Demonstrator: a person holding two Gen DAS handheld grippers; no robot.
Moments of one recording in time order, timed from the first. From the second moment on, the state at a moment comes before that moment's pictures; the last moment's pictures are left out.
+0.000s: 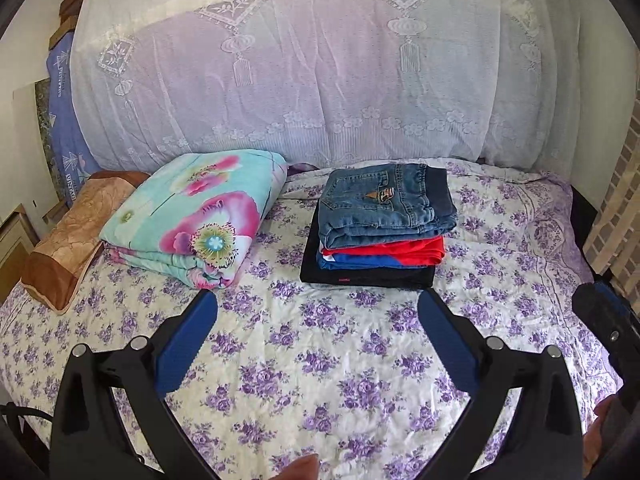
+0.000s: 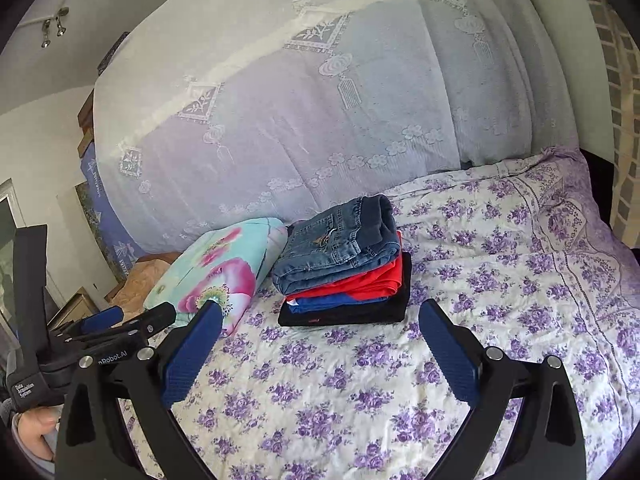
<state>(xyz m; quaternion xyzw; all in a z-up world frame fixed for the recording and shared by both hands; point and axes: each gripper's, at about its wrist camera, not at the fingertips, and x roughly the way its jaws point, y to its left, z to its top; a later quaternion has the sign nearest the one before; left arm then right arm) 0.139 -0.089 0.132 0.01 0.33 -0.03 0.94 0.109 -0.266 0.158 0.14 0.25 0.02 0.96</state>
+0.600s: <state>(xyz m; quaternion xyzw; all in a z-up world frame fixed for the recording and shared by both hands) 0.071 -0.082 0.145 0.01 0.33 -0.04 0.94 0.050 -0.222 0.188 0.07 0.22 0.02 0.97</state>
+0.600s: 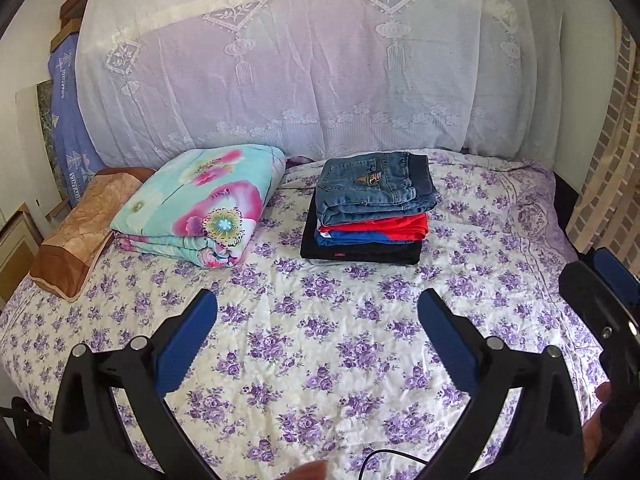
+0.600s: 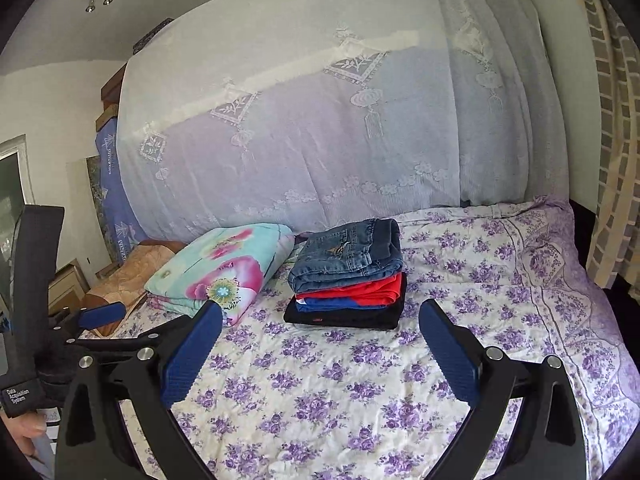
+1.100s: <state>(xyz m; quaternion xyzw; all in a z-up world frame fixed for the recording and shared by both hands) 0.077 -0.078 0.143 0.00 0.33 -0.05 0.94 0.053 -0.222 0.192 0.08 0.21 0.03 0.97</state>
